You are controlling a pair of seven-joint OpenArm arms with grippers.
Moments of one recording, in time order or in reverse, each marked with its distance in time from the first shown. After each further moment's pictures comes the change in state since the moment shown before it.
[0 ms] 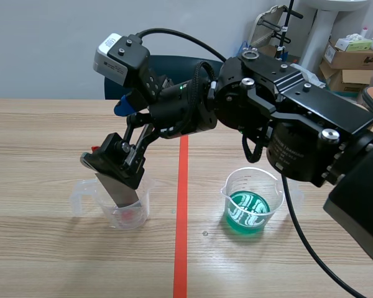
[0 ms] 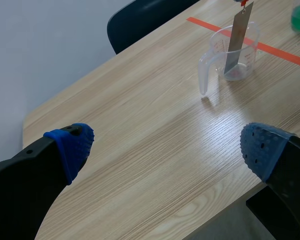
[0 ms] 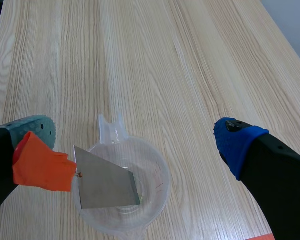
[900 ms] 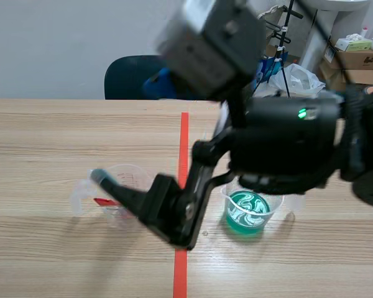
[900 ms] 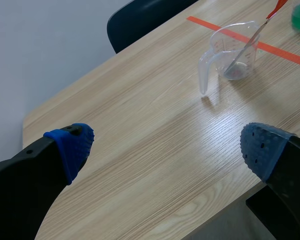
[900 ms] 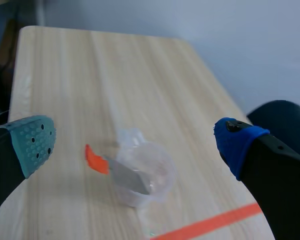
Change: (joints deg) left arm 0.0 0.0 0.0 0.0 0.0 0.0 0.2; right arm -33.4 20.6 15.0 43.6 -8.1 -8.9 13.4
